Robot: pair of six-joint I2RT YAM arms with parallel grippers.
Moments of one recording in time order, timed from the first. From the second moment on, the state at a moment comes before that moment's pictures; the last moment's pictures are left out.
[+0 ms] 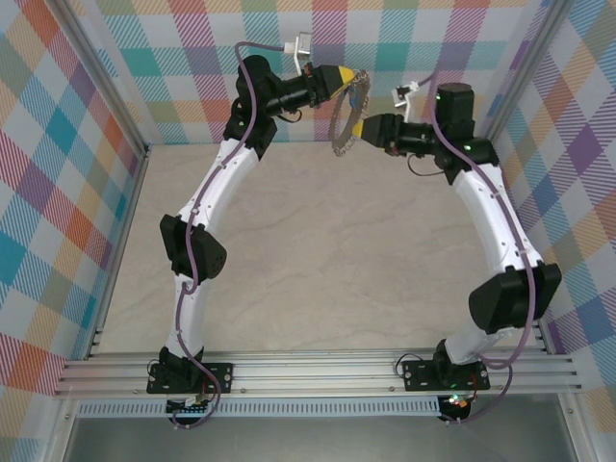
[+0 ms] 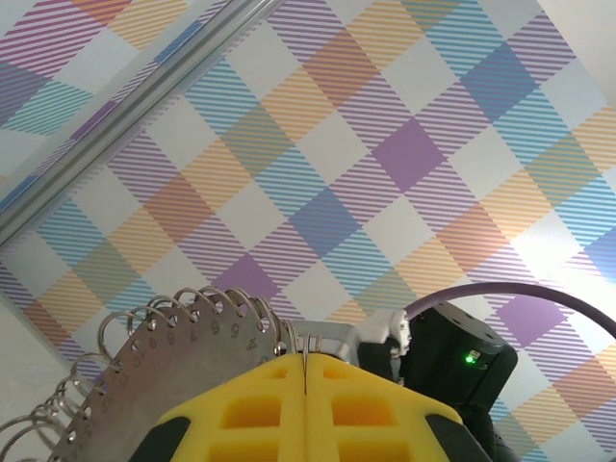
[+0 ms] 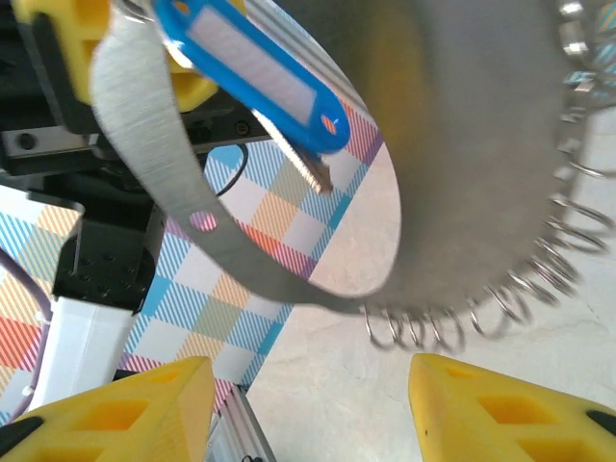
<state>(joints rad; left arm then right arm) -0.44 2.22 2.45 0.08 0.85 -1.11 0.18 1.59 1.74 -0.53 -0.93 0.55</state>
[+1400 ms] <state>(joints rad) -0.44 2.22 2.40 0.02 0.72 -1.21 0.19 1.81 1.91 0.03 -0.71 1.20</state>
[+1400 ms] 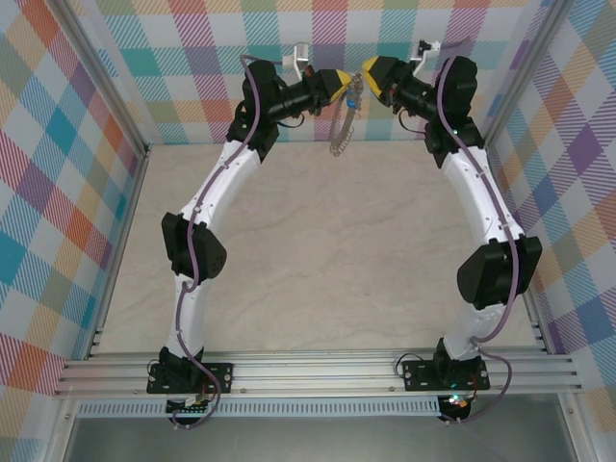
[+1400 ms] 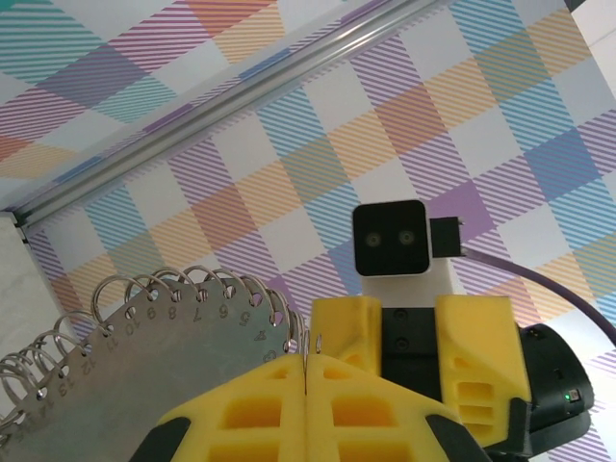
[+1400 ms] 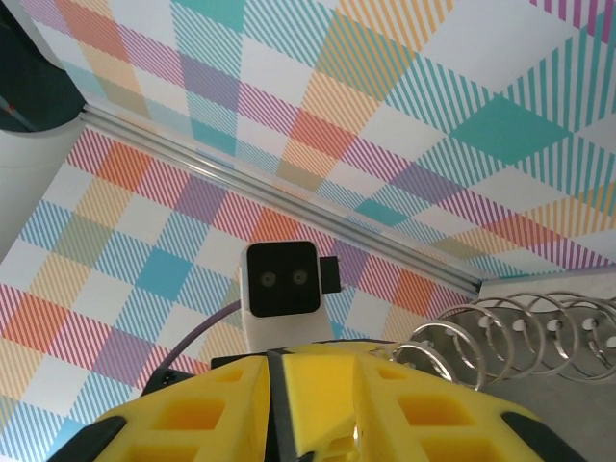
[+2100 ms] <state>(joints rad) -0.44 2.22 2.40 0.04 0.72 -1.24 0.21 1.88 1.98 0.01 -0.74 1.20</state>
